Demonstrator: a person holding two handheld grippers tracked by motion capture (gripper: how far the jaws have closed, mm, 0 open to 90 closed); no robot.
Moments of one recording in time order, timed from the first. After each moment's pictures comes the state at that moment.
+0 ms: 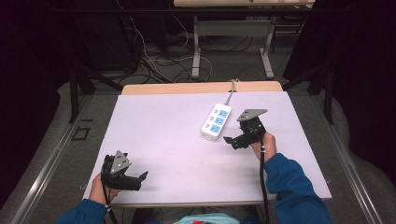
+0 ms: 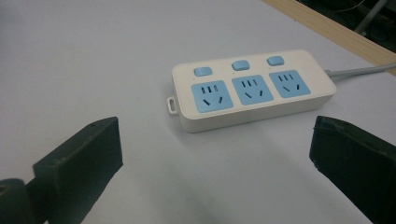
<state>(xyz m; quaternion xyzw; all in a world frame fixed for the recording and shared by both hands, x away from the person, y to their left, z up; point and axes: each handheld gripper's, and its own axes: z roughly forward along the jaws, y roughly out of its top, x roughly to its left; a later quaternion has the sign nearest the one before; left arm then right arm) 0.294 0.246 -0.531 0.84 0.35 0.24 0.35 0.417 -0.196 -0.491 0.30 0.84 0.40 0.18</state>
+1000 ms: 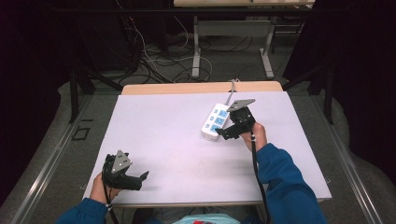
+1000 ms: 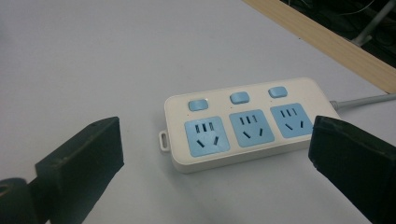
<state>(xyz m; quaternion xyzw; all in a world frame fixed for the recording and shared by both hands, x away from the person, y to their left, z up) 0.296 0.245 -0.530 0.84 0.35 0.24 0.34 0.449 -0.169 -0.484 0.30 0.85 0.40 0.18</state>
